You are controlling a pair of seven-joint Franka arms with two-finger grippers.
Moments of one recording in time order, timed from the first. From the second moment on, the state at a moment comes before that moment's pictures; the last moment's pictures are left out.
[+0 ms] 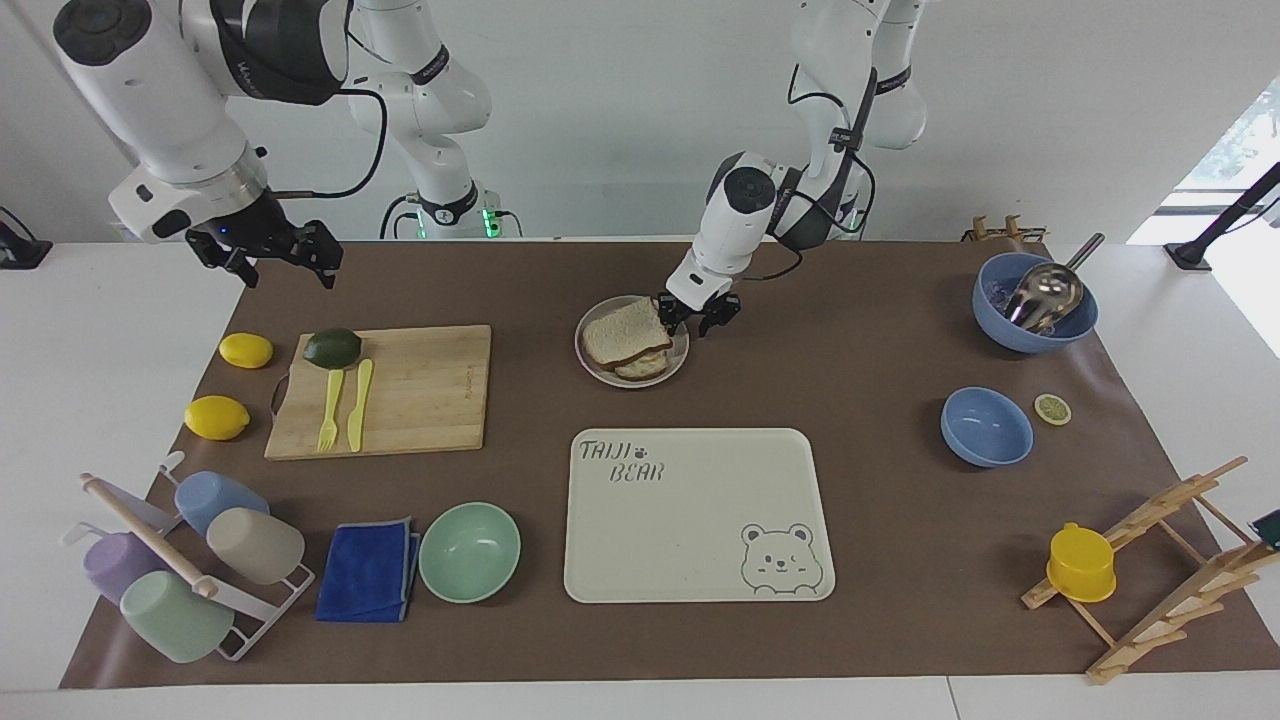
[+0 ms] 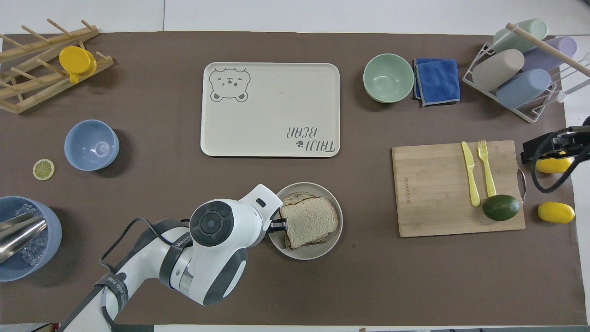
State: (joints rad) left arm -0.65 0.06 -0.10 -2.34 -0.27 2.43 -0.54; right arm 0.03 -0.01 -0.11 -1.67 -0.05 1.54 -0.06
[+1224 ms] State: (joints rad) left arm -0.66 0.06 -0.09 -2.34 -0.31 2.44 -0.54; right arm 0.03 -0.01 -0.10 -1.66 -0.05 1.53 -0.05
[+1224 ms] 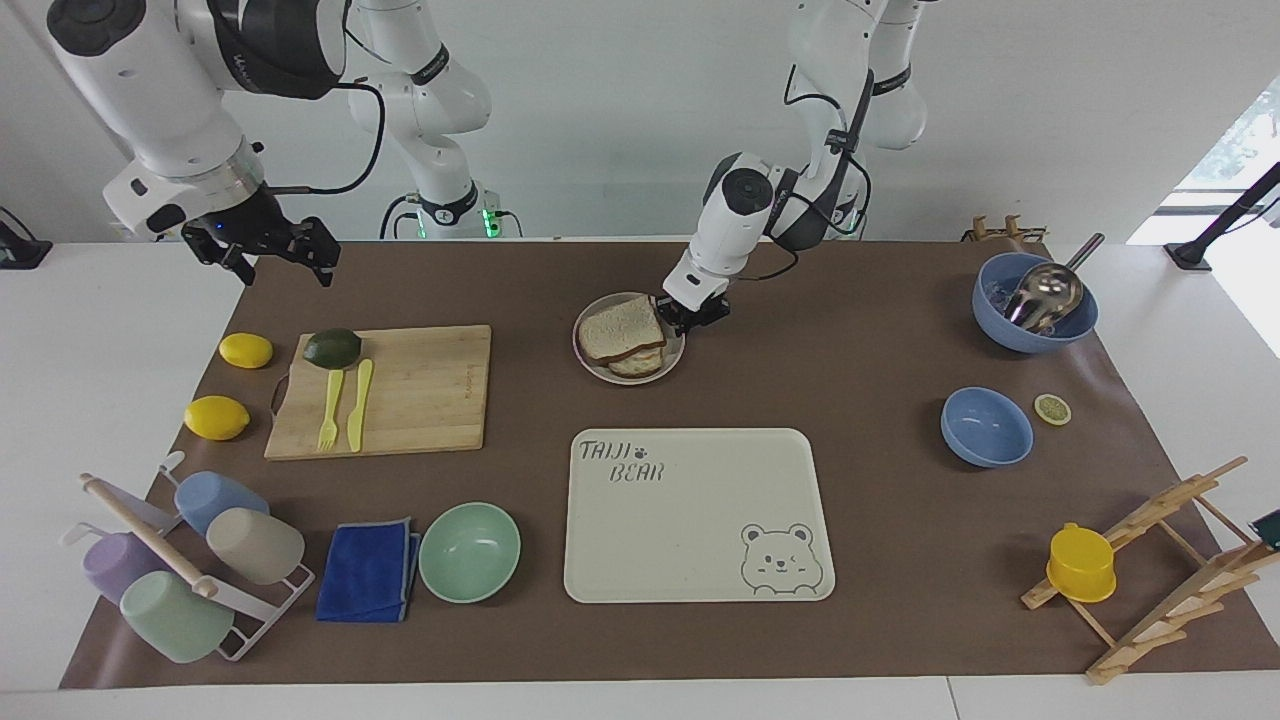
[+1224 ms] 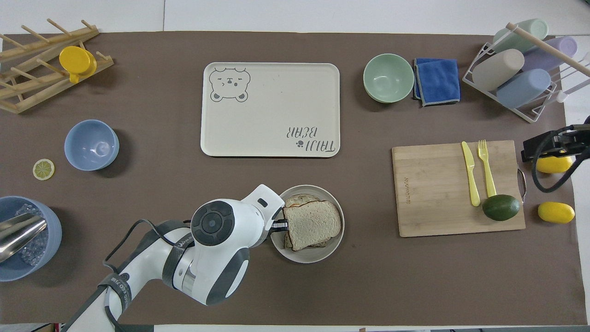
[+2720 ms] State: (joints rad) left arm -0.29 0.54 -0.08 -1.51 -0.34 2.11 -0.47; right arm 0.03 -0.01 -0.09 -1.66 -0.05 1.53 -0.05
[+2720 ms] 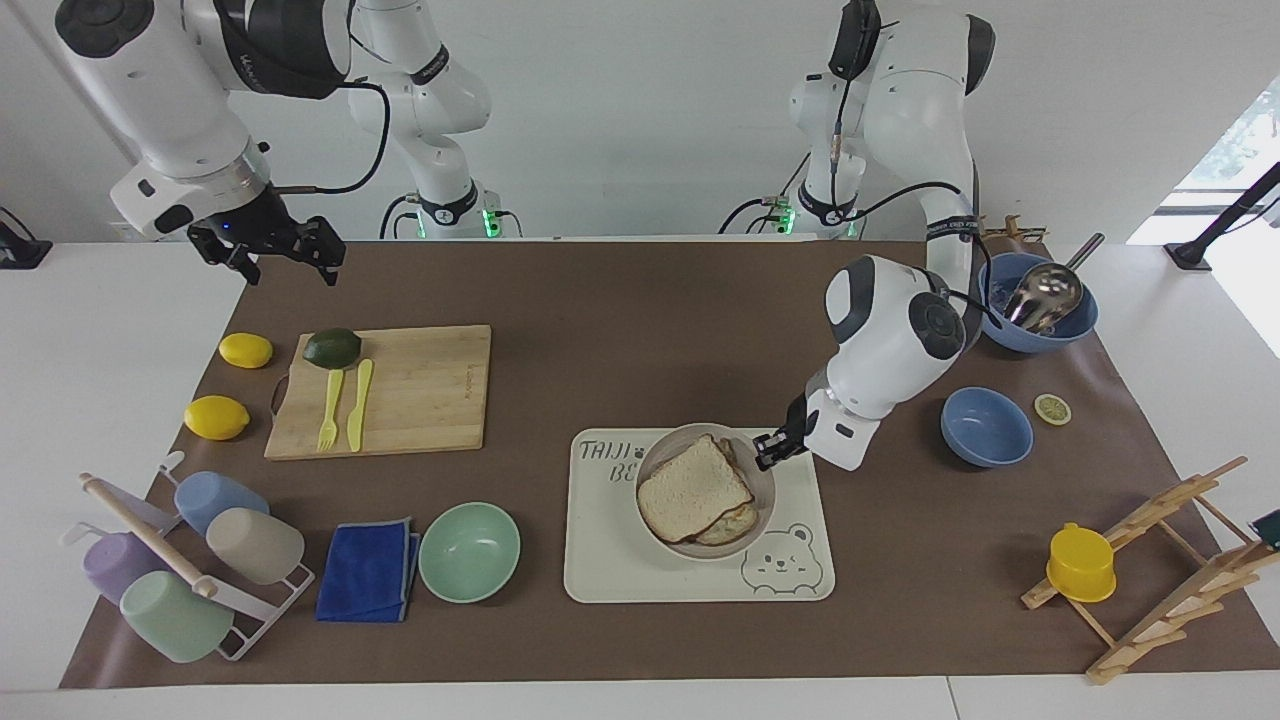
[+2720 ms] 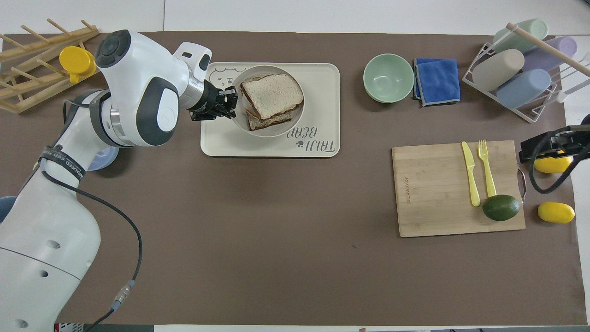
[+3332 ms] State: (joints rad) left arm -0.28 0.55 -0.08 -1.60 -0.34 2.22 -0.38; right arm 0.03 -0.01 -0.09 -1.66 -0.05 1.53 -0.05
